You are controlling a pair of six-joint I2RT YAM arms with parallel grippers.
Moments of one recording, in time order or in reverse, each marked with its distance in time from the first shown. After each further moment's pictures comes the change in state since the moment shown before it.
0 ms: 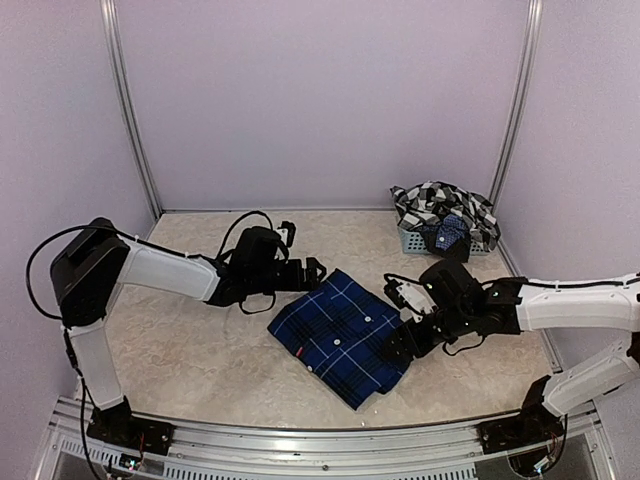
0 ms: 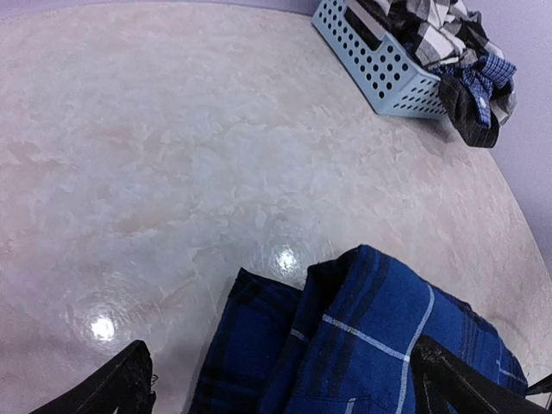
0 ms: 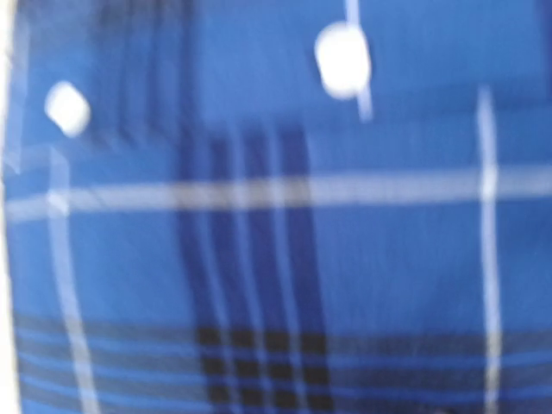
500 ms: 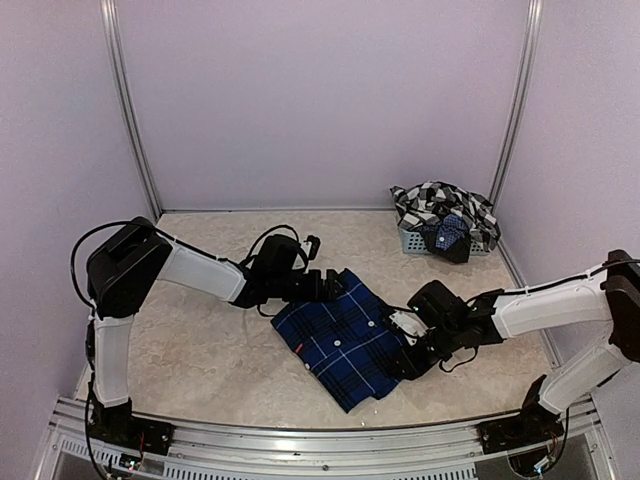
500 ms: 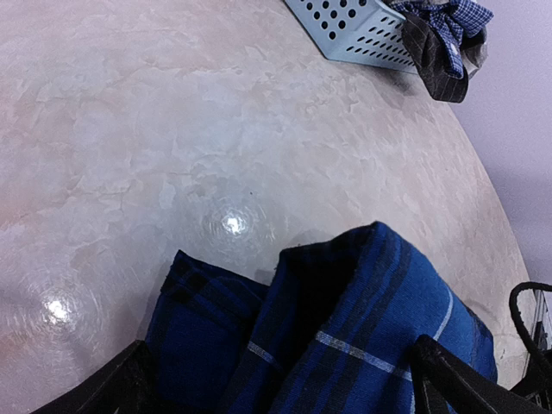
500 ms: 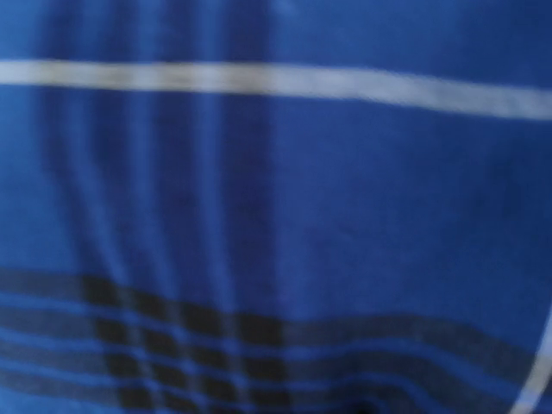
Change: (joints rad) left arm -0.006 0.173 0.131 0.032 0.202 -0.034; right arm 0.000 0.126 -0.045 0.040 -0.072 -0.024
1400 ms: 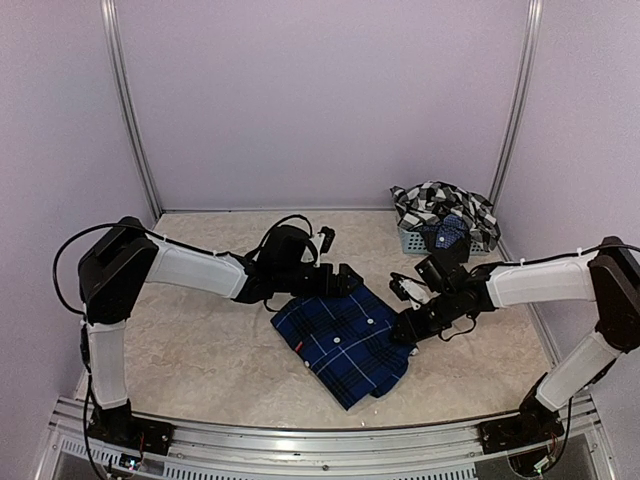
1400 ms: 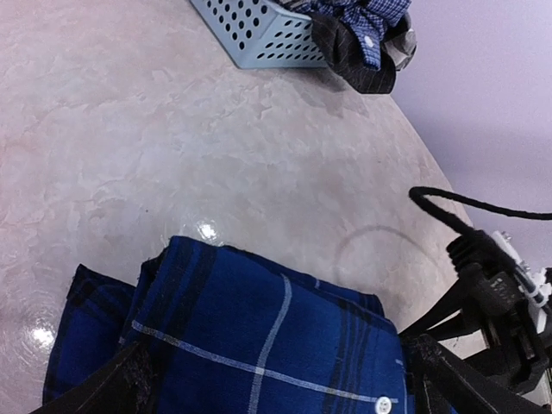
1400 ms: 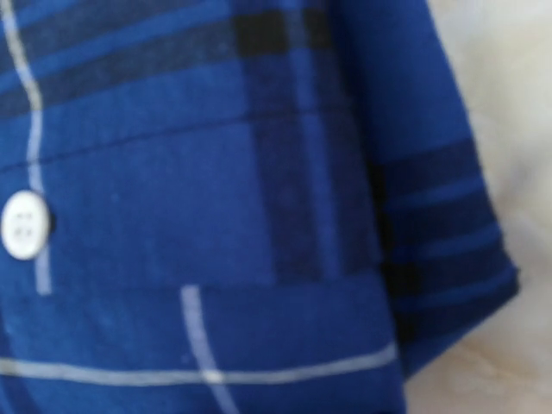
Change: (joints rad) left arm -0.060 -0.075 0.046 -0.063 0.032 0.010; right arm -0.210 0.113 0.154 -0.043 -0.035 0.006
